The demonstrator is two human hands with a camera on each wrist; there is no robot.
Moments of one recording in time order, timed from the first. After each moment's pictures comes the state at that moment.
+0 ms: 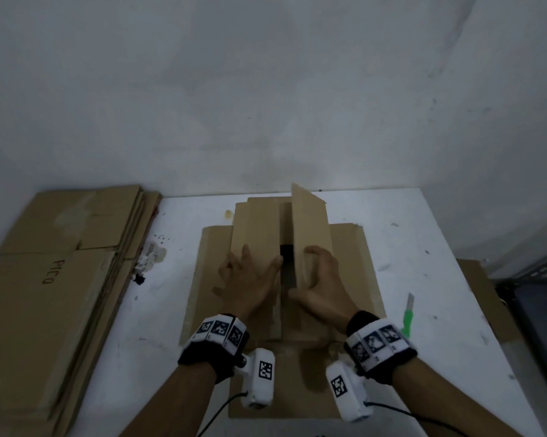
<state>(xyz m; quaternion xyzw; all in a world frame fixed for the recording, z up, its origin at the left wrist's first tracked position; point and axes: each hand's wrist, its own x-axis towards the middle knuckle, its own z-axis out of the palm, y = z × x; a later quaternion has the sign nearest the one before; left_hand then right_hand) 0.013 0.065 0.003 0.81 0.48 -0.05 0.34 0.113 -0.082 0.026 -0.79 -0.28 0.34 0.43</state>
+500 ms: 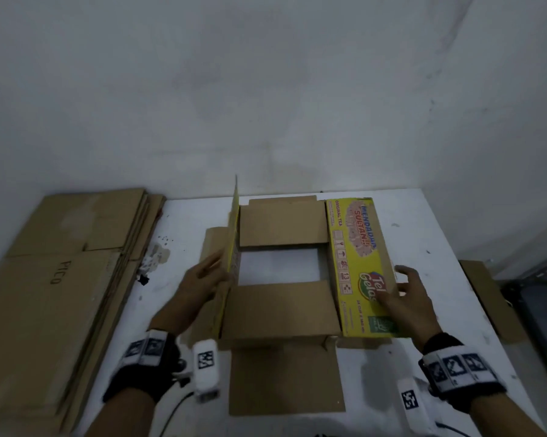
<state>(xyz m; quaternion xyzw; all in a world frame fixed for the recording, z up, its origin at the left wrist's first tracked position) -0.062 0.110 0.039 0.64 0.41 0.11 0.64 0.173 -0.180 0.006 -0.85 -0.06 0.25 0.46</state>
